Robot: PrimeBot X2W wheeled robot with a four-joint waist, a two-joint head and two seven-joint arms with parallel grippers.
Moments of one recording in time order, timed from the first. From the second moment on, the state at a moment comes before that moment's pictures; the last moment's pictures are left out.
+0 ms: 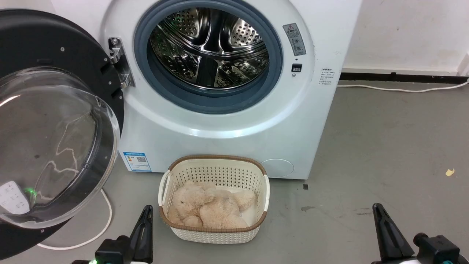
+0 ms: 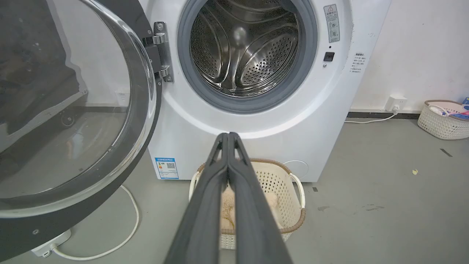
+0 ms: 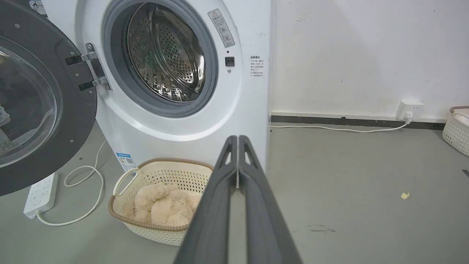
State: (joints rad) left arm 0.10 0.18 -0.18 0.02 -0.21 0.12 -0.19; right arm 0.13 -0.05 -0.02 0.02 0.11 0.13 -0.19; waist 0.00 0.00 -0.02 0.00
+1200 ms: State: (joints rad) left arm 0.08 0.14 -0.12 0.01 -0.14 0.08 -0.13; right arm 0.09 -0.05 -0.01 0.02 0.08 0.13 -0.13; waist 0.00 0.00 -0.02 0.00
